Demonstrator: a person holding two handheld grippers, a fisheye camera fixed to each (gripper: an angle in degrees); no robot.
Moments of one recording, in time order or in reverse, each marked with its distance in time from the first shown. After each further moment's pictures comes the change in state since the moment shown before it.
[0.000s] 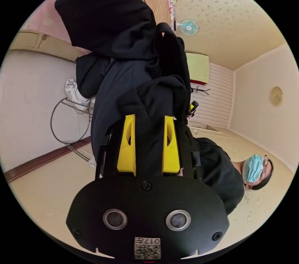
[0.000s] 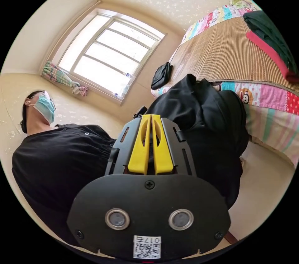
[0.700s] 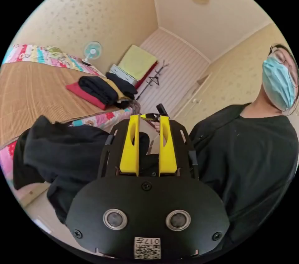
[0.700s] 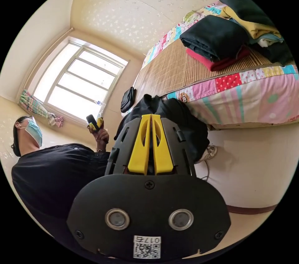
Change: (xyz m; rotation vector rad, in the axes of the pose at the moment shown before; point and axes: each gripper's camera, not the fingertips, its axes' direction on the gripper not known) left arm 0.247 0.076 0.136 0.218 -0.105 0.896; right arm 0.011 0.035 -0.129 0.274 0.238 0.220
